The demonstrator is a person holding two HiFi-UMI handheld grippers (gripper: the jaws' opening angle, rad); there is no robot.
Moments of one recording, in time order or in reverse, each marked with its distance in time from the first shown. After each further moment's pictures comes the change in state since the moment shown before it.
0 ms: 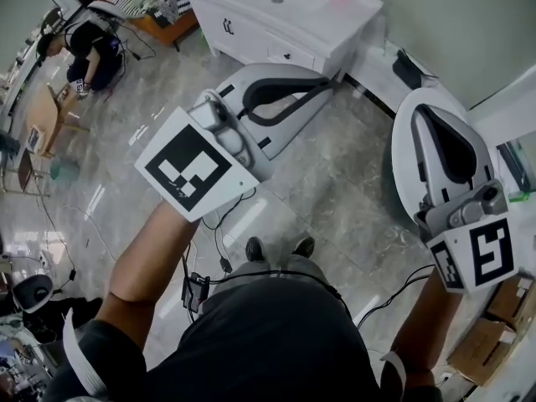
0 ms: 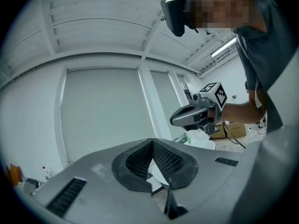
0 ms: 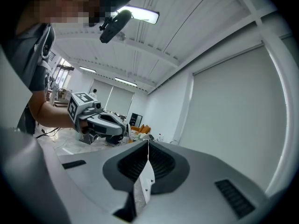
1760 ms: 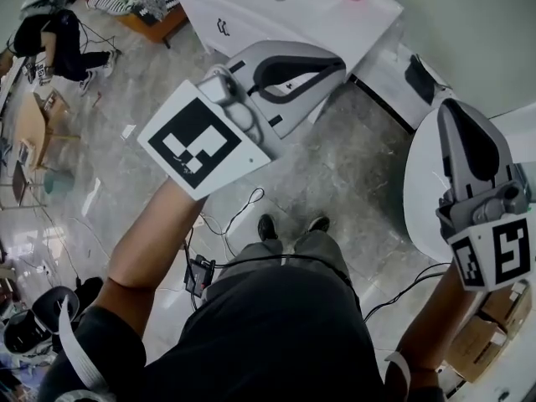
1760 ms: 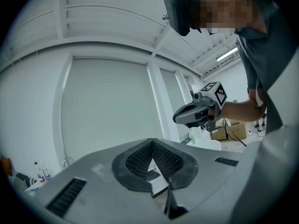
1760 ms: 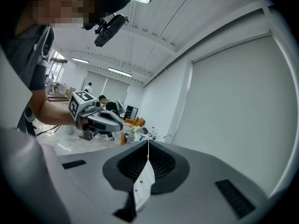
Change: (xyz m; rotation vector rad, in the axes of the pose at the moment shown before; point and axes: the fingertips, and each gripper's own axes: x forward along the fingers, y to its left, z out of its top) left arm 0.014 -0.005 0.005 -0.059 -0.004 -0.054; right arm -0.027 -0.020 -0.001 0.008 0.089 -0.050
